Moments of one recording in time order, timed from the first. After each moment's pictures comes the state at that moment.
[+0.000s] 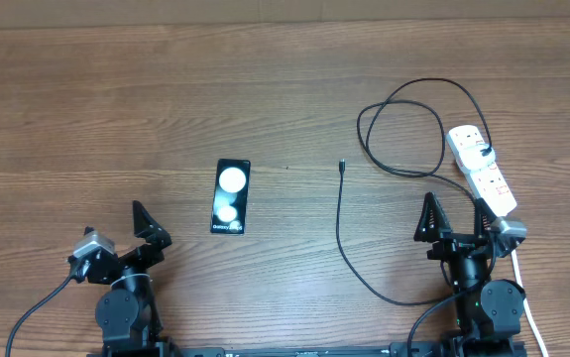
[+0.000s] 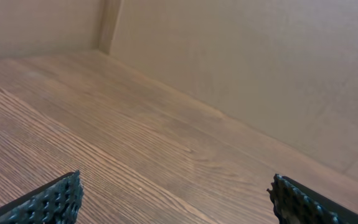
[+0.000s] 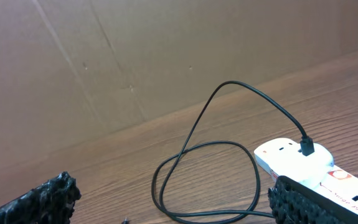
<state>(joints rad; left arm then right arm) 0.09 0.02 0.01 -0.05 -0.27 -0.38 0.05 0.01 0.02 -0.02 0.04 0.36</state>
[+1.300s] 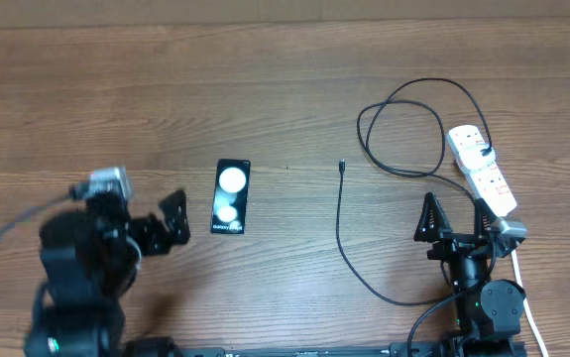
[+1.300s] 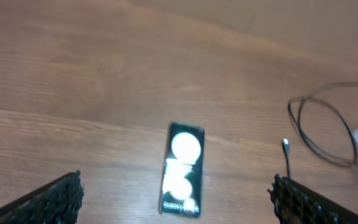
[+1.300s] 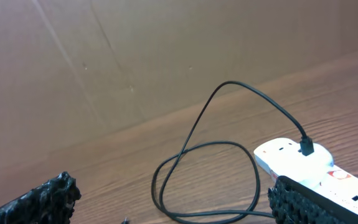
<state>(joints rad) 0.06 0.73 0.92 -0.81 0.21 -0.22 0.05 0.01 0.02 -0.02 0.04 0.36</state>
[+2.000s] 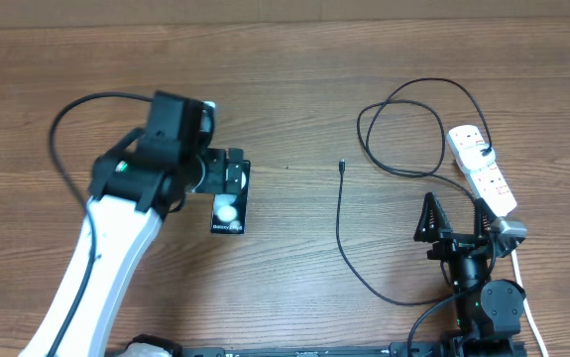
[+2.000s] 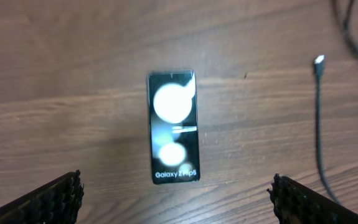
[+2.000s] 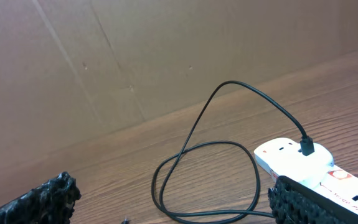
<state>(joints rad) -0.29 1.39 1.32 -1.05 0.00 -0.20 0.05 0.01 0.02 -0.02 0.04 0.36</state>
